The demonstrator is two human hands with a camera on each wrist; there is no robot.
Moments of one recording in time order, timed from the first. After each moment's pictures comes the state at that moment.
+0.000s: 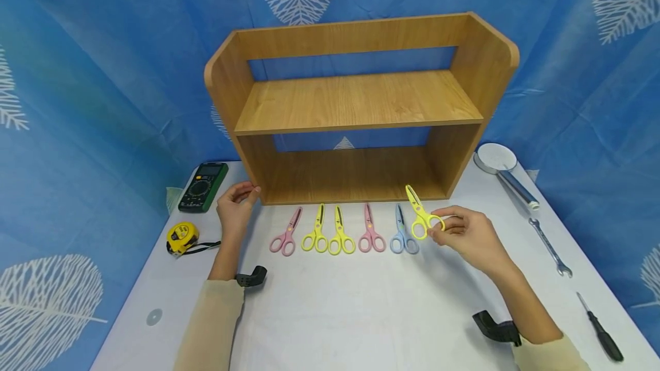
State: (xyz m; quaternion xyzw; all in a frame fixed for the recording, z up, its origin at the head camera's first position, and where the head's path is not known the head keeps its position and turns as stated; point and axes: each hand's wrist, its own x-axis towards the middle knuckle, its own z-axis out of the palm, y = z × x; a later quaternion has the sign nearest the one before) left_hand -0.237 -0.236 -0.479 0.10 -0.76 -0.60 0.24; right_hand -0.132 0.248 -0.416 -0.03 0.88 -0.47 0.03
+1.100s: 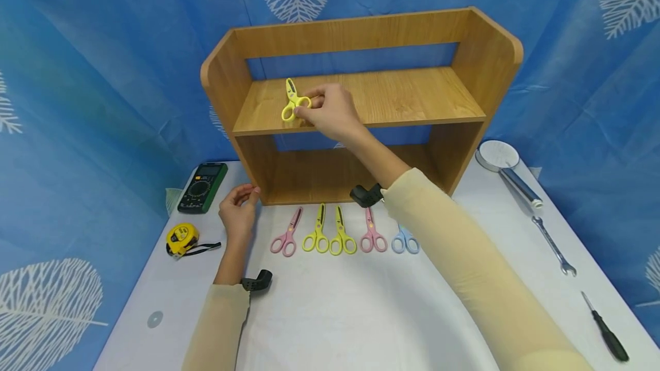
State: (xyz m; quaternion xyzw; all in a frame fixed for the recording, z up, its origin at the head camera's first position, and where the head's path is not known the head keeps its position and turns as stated) left_hand -0.241 -0.224 -0.488 0.13 -0.73 -0.62 0.27; right_hand -0.292 0.025 -0.258 -0.14 0.82 -0.55 -0.02
